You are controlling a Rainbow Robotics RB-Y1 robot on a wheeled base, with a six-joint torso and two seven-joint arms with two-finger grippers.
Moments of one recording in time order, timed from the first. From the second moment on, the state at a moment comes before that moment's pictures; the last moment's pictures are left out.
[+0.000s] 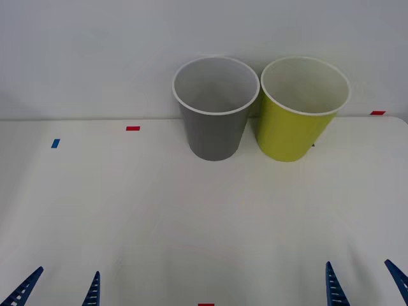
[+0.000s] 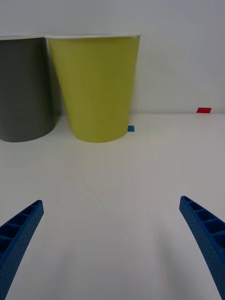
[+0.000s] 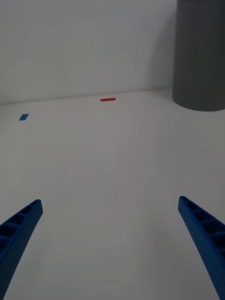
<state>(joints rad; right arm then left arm) 1.04 -0.23 0.13 -2.09 0.14 -0.49 1.26 1.06 0.37 -0.21 -2.13 0.16 -0.40 -1.58</state>
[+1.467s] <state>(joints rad) 1.06 -0.25 0.13 -2.09 0.12 -0.49 1.26 1.06 0.37 -0.21 -2.13 0.16 -0.40 -1.58</state>
